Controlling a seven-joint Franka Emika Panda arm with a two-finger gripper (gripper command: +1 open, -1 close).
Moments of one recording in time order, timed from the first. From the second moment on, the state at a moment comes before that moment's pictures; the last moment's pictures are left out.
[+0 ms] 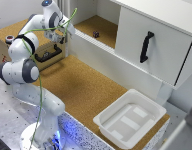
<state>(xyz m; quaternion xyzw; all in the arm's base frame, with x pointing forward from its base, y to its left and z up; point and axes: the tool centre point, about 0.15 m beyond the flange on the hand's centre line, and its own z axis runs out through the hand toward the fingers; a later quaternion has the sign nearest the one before) 0.431 0.218 0.543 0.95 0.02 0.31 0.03</state>
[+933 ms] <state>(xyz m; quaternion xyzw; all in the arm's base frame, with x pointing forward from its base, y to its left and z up) 0.607 0.184 0.504 0.91 0.03 0.42 -0.04</state>
